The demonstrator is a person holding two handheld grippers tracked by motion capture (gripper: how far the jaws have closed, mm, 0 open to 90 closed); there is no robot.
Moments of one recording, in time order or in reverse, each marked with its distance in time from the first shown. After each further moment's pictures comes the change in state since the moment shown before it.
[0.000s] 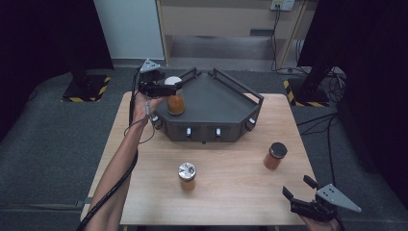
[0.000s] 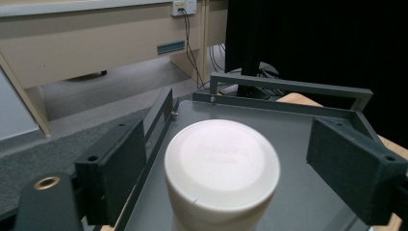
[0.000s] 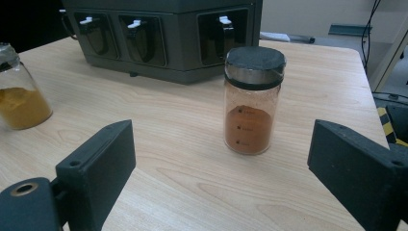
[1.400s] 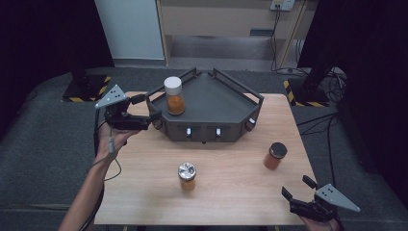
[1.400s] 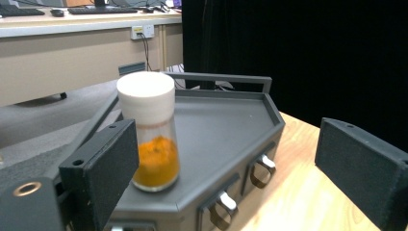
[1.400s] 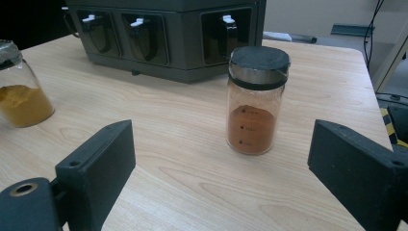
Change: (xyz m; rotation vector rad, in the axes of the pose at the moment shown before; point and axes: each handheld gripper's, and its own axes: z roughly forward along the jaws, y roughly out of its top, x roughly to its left) left arm -0.002 -0.067 -0.125 -0.105 -0.179 0.007; right arm 0.001 0.002 0.001 0.006 0.005 -0.013
